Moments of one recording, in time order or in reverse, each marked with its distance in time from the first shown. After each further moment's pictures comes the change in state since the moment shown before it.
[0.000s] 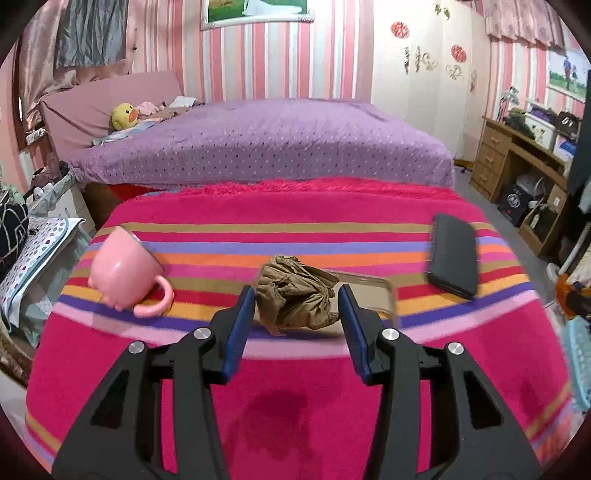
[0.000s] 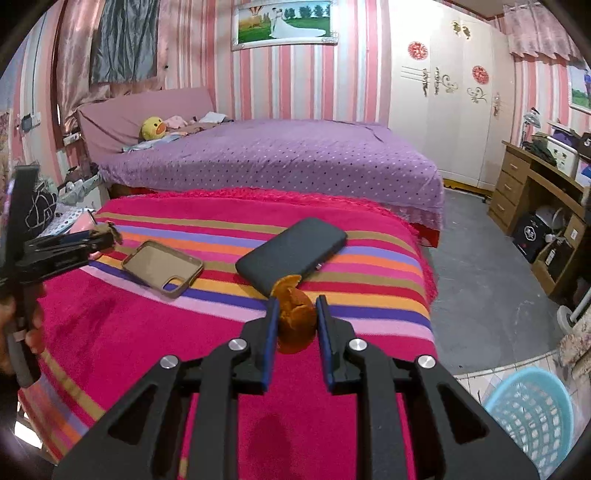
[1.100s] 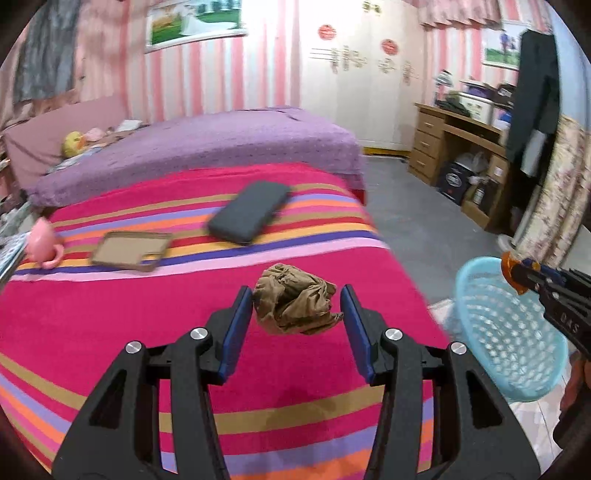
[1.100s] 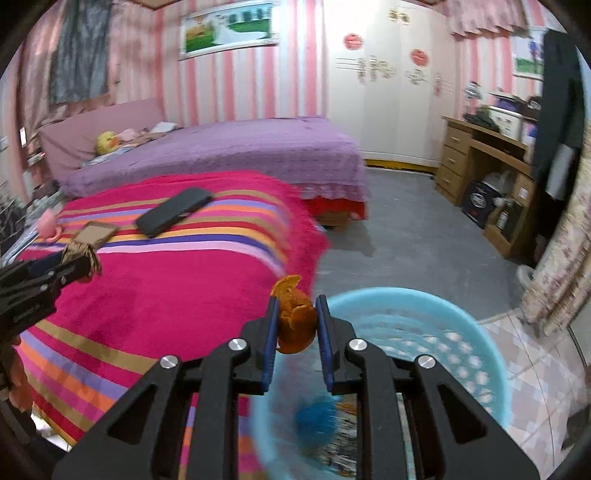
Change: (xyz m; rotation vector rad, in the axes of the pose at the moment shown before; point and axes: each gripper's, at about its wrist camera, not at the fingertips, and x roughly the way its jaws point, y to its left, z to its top) left arm -0.077 -0.243 -0.086 0.130 -0.035 -0.168; right arm -0.089 -0.188 -0.082 0.113 -0.010 -0.186
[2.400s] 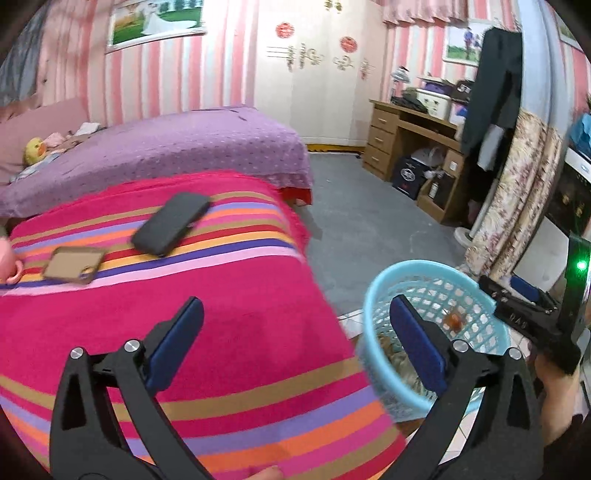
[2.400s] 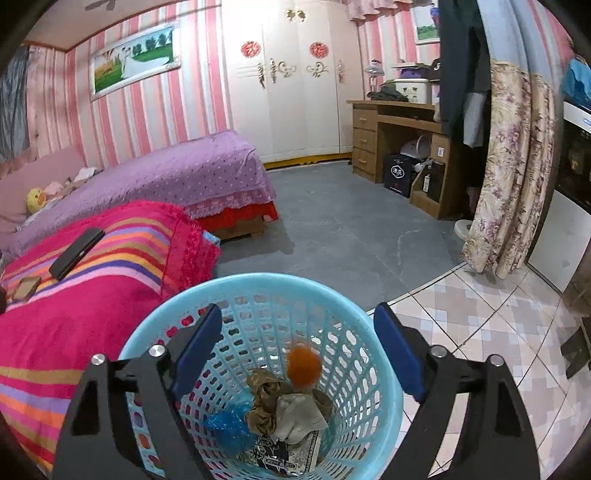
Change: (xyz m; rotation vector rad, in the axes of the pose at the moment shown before) left arm -0.026 -0.052 0.014 0.014 0.008 -0.134; right arm -0.004 -0.095 -0.030 0.235 -0.049 -0.220
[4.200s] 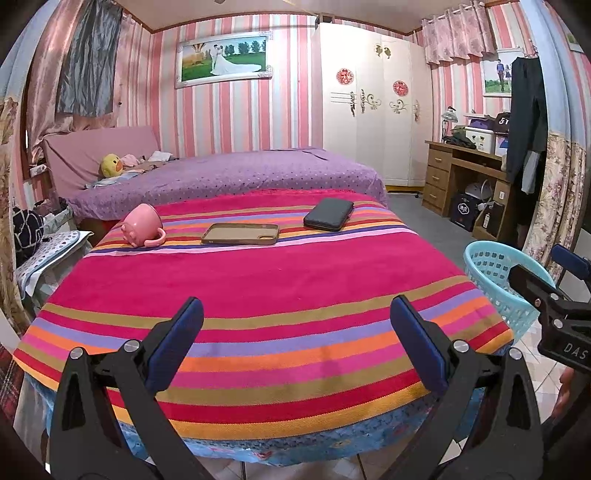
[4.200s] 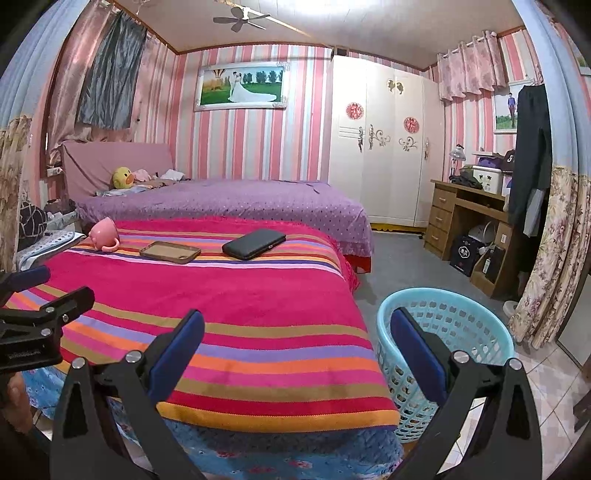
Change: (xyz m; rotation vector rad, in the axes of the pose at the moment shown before) left arm -0.153 0.152 -0.122 -0.021 -0.199 0.227; right arm -0.192 0.214 -0.109 -0.262 -0.237 0.241
